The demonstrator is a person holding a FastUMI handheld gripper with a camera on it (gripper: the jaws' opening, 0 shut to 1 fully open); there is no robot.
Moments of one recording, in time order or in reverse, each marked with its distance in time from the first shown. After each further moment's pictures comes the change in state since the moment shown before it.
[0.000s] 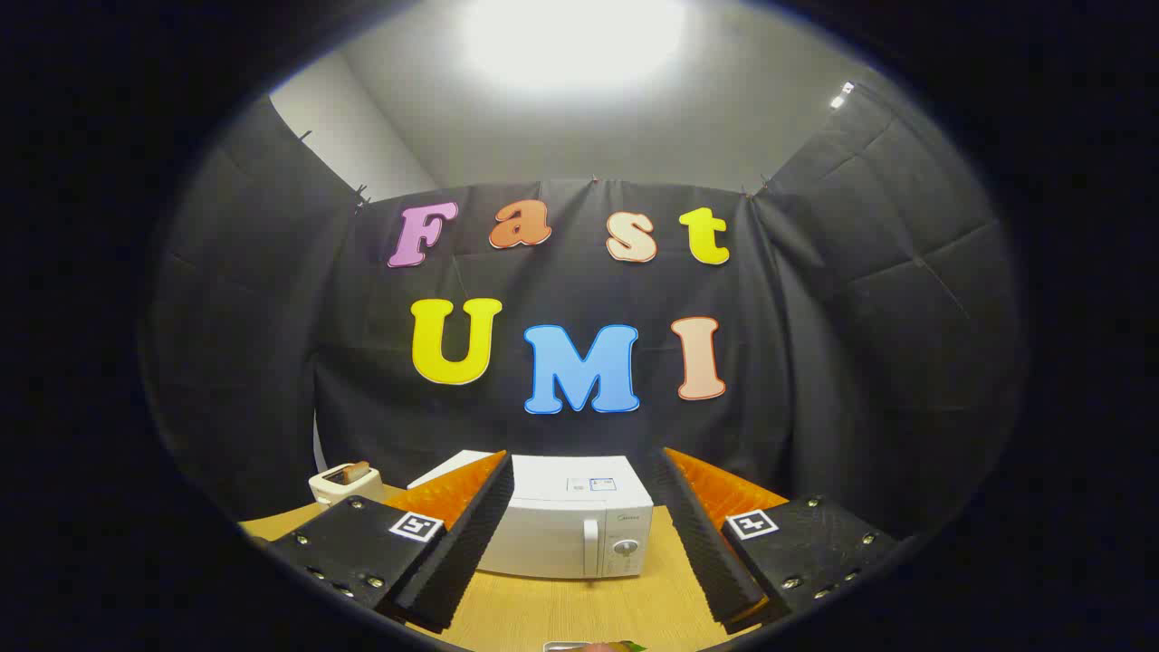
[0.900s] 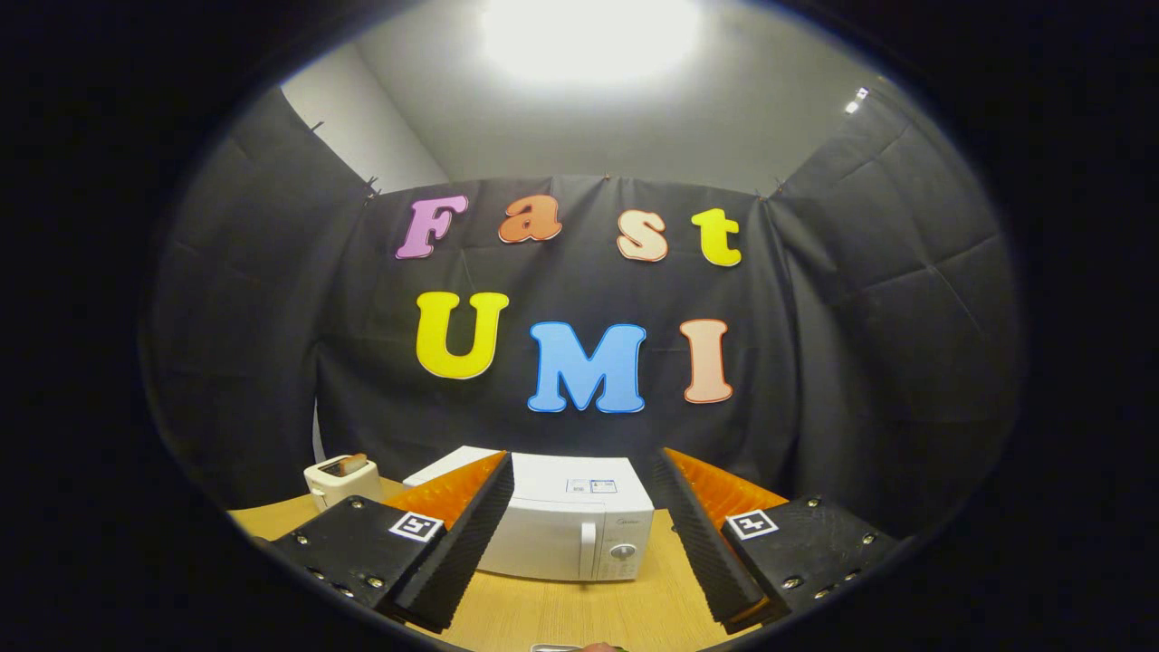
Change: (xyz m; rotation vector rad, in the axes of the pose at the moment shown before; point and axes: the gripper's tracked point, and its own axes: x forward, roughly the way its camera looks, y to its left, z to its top) arm 0.014 0.004 -0.005 -0.031 0.013 0.028
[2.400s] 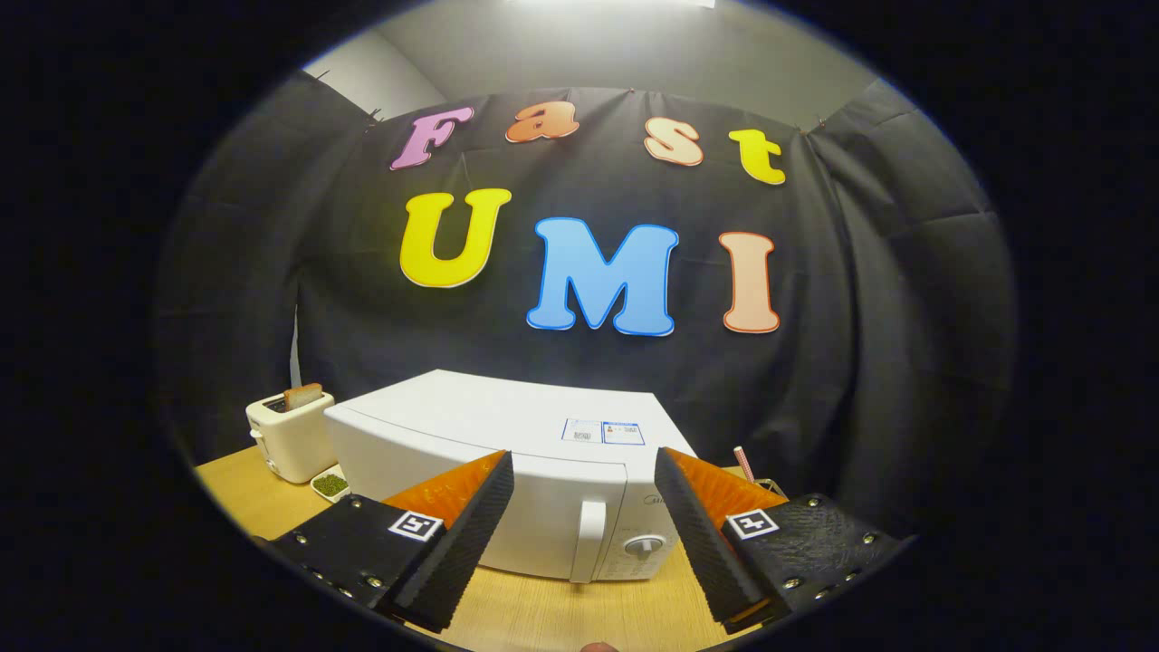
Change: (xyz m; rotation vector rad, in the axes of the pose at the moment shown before) arm 0.158 0.000 -0.161 -0.046 0.229 0.043
